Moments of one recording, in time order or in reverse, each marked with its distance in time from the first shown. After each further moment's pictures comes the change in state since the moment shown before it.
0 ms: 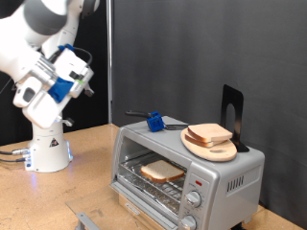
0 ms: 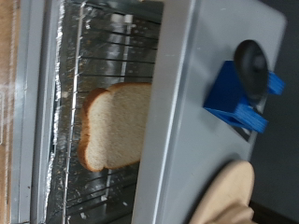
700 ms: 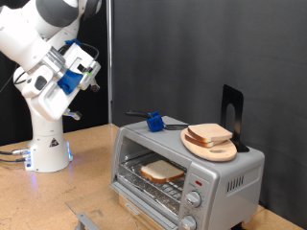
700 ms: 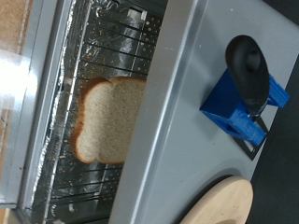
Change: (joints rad) arm 0.054 -0.069 0.049 0.016 -0.010 0.063 -0.065
